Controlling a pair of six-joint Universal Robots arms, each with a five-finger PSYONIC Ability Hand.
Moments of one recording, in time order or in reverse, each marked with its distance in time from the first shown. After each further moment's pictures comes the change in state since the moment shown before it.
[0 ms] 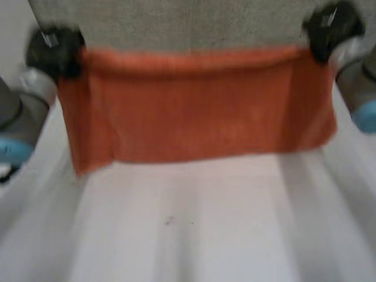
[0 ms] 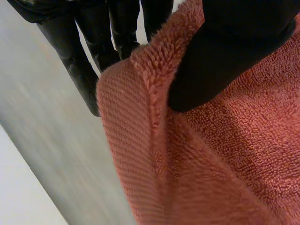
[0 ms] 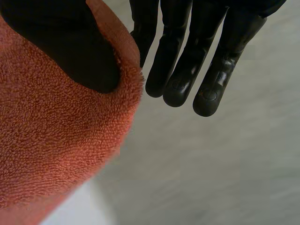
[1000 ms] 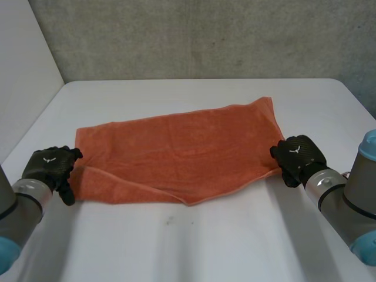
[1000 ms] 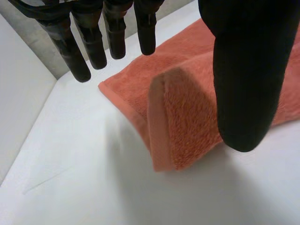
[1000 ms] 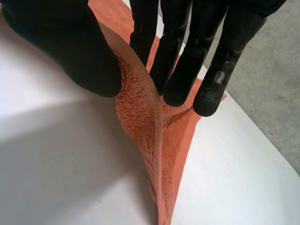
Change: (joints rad) left arm 0.089 0.174 -0.684 -0.160 -0.100 0.080; right arm -0.012 -0.185 0.971 -0.259 -0.158 0.169; left_hand -0.861 -0.920 -0.916 -0.920 -0.891; right_hand 0.004 0.000 0.000 0.000 0.002
